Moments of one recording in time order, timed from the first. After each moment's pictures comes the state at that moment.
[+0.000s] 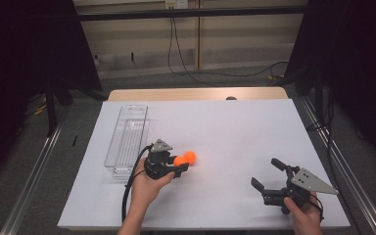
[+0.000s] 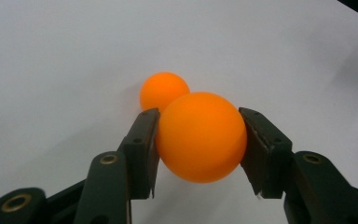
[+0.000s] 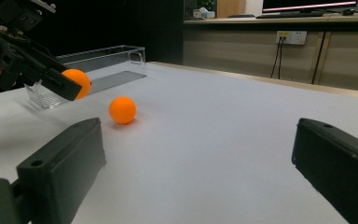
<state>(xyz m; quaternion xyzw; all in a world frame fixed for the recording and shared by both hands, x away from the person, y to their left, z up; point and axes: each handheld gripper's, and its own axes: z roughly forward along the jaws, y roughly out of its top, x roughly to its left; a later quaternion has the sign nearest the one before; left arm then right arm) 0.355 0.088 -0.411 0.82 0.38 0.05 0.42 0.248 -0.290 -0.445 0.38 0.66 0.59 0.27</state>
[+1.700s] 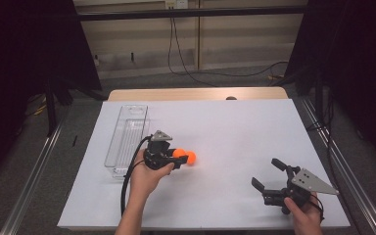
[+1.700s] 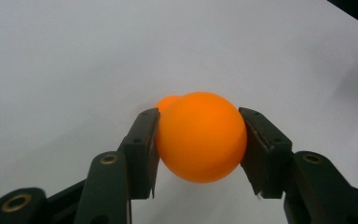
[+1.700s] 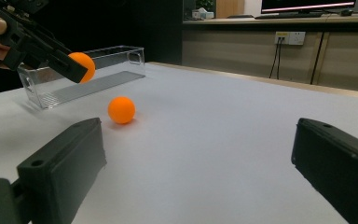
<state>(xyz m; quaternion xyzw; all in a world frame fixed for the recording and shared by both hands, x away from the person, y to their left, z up) 0.370 0.086 -0.390 0.83 0.38 0.05 0.41 0.247 -0.291 -0.445 0.38 0.66 0.58 0.28</state>
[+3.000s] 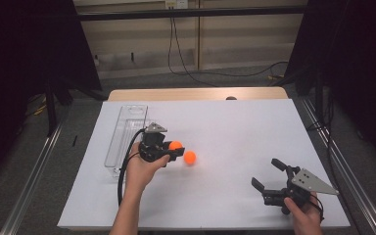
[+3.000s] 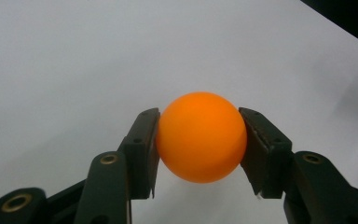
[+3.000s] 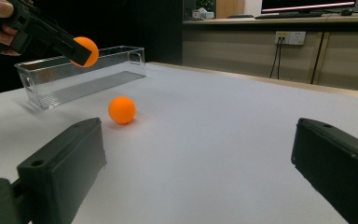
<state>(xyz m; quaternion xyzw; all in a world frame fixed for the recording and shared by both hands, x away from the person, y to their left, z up) 0.384 0.097 -0.375 0.82 0.39 0.05 0.42 0.247 -0.291 -0.445 0.38 0.66 0.59 0.28</state>
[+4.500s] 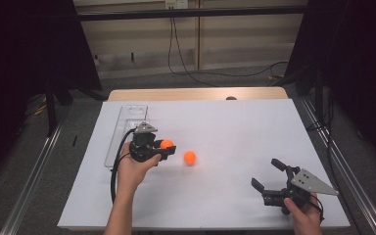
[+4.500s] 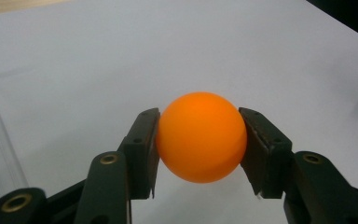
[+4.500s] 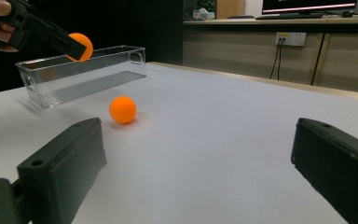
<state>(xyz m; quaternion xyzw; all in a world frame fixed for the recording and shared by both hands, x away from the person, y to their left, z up) 0.385 0.120 -0.373 0.81 0.40 0.08 0.42 0.246 -0.290 -0.445 0.38 0.66 0.59 0.28</state>
